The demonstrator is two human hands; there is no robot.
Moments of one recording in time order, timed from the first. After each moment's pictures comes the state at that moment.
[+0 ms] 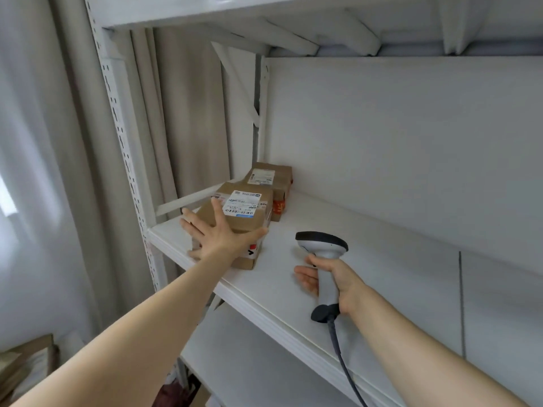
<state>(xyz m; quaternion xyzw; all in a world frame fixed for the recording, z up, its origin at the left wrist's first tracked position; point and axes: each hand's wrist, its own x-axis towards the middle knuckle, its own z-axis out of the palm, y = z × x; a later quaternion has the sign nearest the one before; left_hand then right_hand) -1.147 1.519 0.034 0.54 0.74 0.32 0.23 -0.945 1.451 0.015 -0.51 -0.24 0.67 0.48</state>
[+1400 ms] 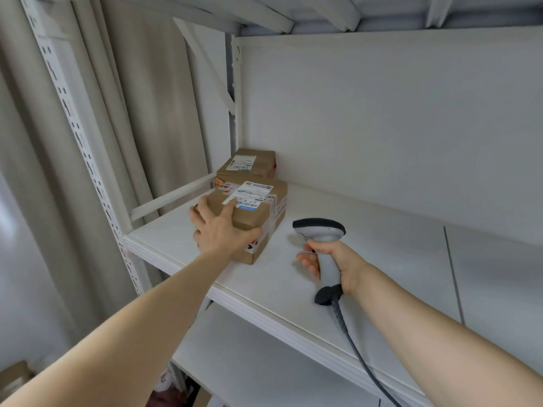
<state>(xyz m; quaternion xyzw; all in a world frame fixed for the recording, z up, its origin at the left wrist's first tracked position) -1.145 1.552 0.019 0.66 0.67 0.31 0.11 -0.939 1.469 0.019 -0.53 -0.22 0.66 0.49</state>
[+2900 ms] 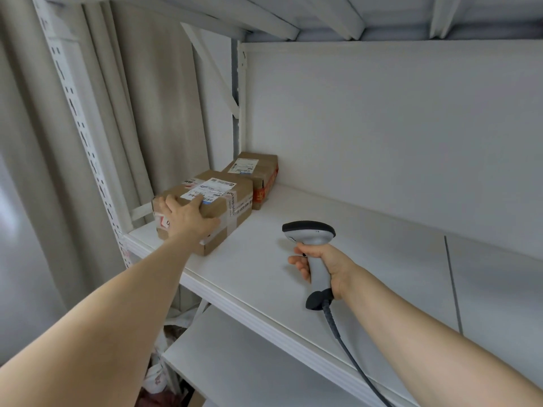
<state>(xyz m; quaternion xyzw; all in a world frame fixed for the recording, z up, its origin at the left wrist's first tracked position) -1.196 1.586 0.035 0.61 0.73 0.29 0.12 -0.950 1.473 0.023 -0.54 -0.23 0.65 0.48</state>
